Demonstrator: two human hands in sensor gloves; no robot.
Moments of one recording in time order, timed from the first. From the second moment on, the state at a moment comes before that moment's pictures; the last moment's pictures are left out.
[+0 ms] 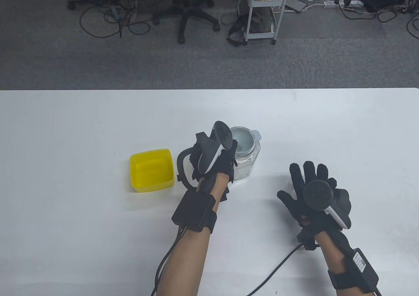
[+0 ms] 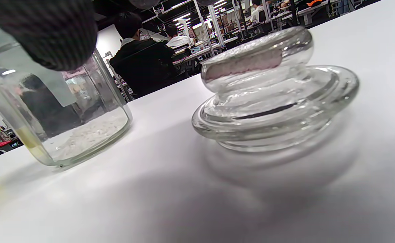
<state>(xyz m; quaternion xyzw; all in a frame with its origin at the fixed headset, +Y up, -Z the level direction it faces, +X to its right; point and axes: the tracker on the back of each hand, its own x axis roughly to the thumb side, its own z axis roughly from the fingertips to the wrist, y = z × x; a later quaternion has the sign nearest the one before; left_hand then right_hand) -0.033 -0.643 -0.322 -0.07 0.12 0.11 0.98 0.257 -0.734 -0.225 -0.01 0.05 0.98 0.17</state>
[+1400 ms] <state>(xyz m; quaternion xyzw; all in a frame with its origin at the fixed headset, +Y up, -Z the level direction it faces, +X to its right) -0.288 -0.691 -0.213 0.17 0.06 0.35 0.92 0.254 -0.736 -0.224 -0.01 0.04 0.99 0.16</state>
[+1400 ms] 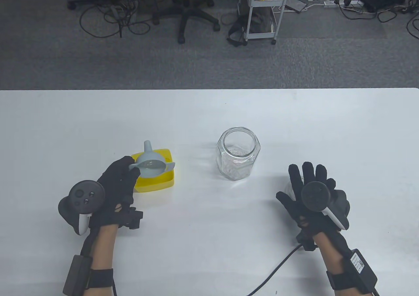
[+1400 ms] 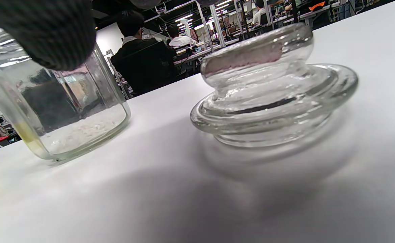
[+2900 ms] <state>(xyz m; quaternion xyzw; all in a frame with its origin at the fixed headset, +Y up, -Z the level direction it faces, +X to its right) -0.291 -0.757 -0.221 0.07 0.14 0.29 0.94 0.250 -0.738 -0.222 -0.02 0.04 0.99 0.15</state>
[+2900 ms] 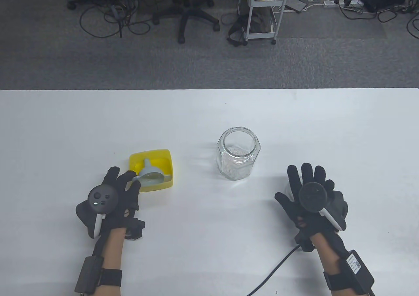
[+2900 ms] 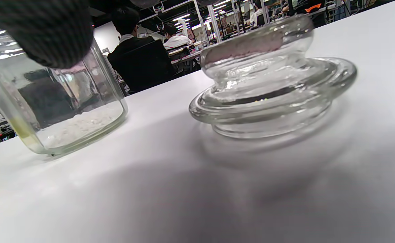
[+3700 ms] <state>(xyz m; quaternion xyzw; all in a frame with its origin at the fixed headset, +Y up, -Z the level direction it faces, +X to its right) -0.132 -0.736 -0.200 0.05 -0.09 0.10 0.99 0.283 -0.734 -0.226 -0.07 0.04 0.97 0.21</state>
